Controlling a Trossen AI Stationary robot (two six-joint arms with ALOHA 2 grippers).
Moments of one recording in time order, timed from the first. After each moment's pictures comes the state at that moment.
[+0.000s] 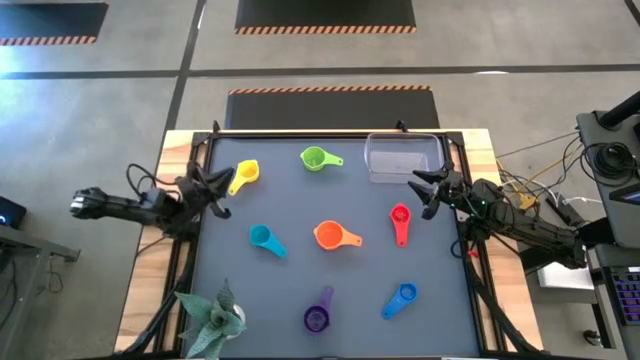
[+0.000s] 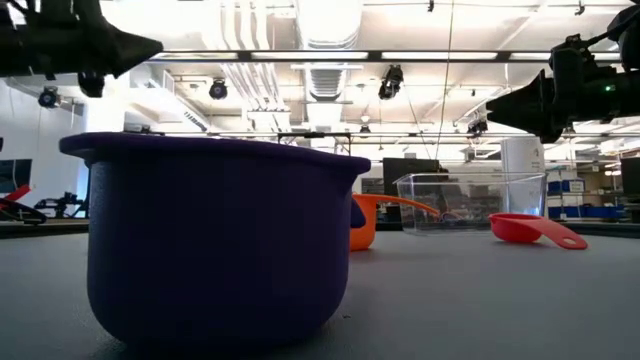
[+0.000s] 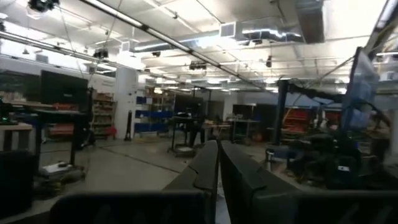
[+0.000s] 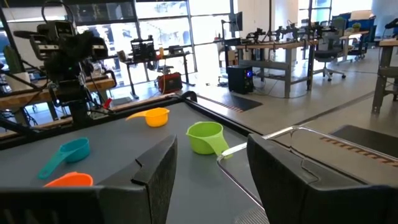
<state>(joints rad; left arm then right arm) -0.15 0.21 0.03 0.66 -0.71 0.22 -0.40 0.03 0.01 0.03 0.05 0.10</state>
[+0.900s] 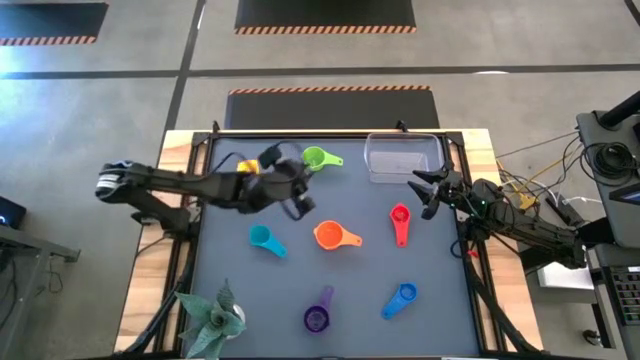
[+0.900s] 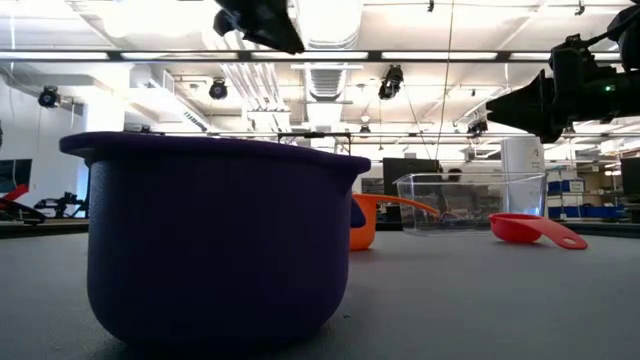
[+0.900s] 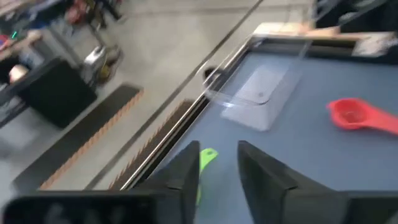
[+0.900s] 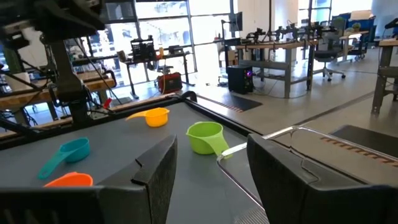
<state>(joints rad) -0.04 1.45 1.25 -0.36 -0.75 -0.11 -0.40 0.03 0.01 0.03 0.05 0.10</state>
